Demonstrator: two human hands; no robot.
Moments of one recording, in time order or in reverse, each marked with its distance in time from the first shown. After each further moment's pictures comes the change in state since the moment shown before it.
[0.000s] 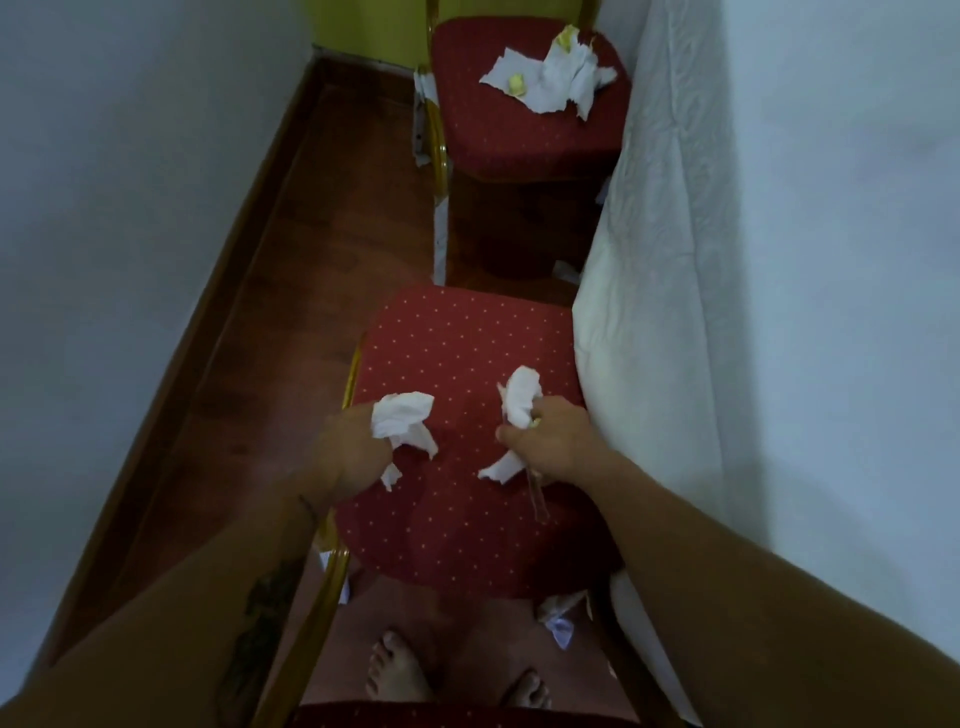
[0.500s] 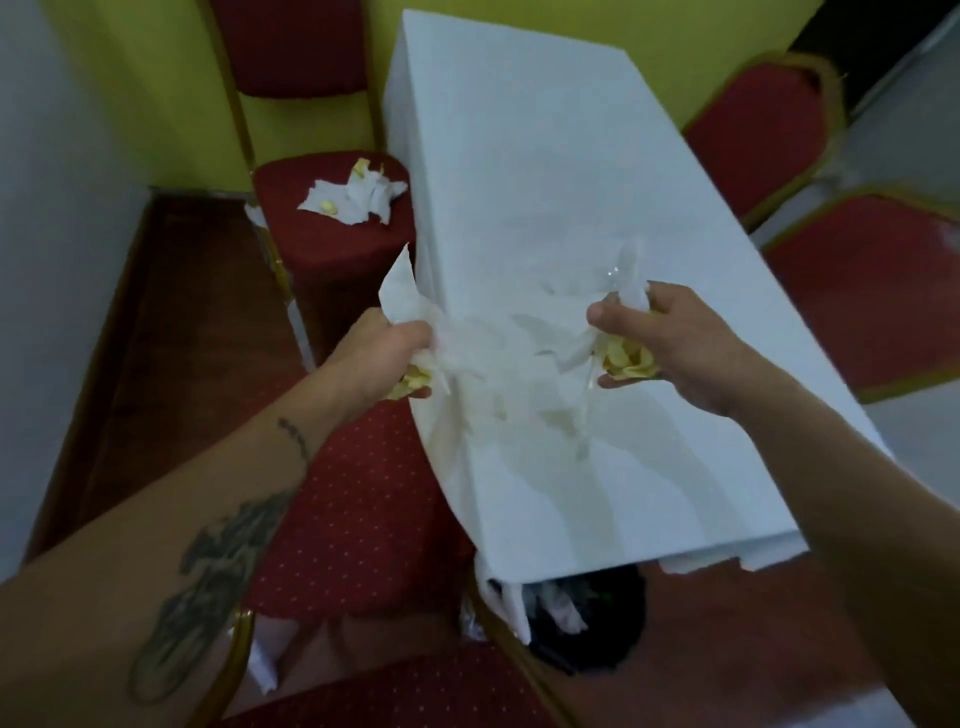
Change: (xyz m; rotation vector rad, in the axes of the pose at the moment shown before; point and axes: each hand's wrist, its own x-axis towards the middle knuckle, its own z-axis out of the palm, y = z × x) left_hand -0.111 0.300 -0.025 -0.382 -0.262 0.291; right_hand -0.248 0.039 -0.300 0.621 0.349 -0.101
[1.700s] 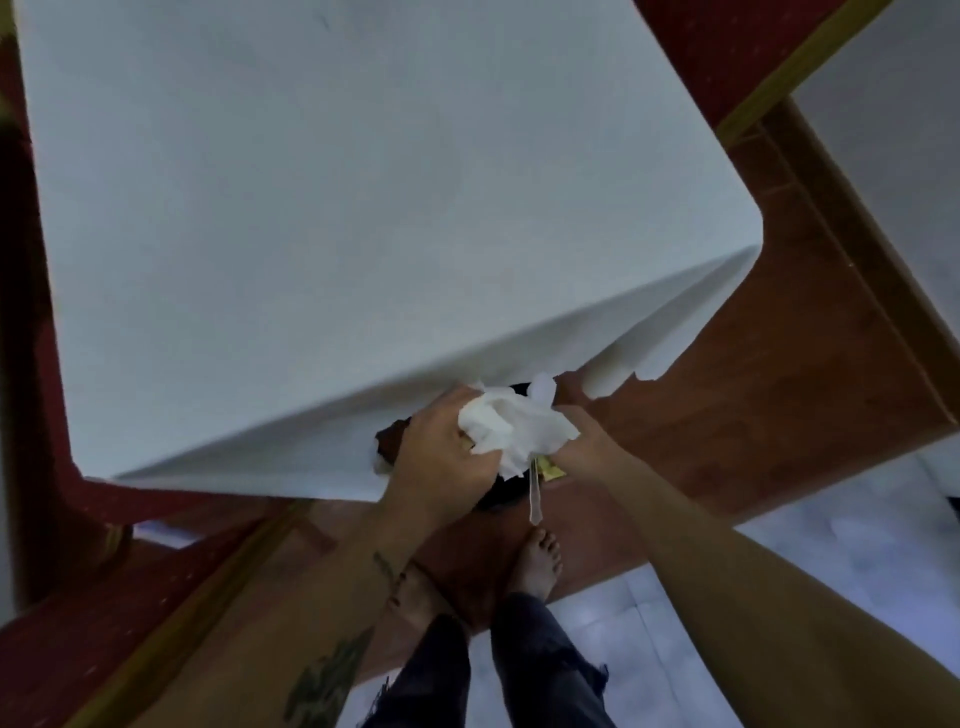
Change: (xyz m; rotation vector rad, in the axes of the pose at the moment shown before) left_hand -0.095 -0.135 0.427 0.341 -0.139 0.188; right_hand -0.095 0.443 -0.117 0.083 -0.207 0.423
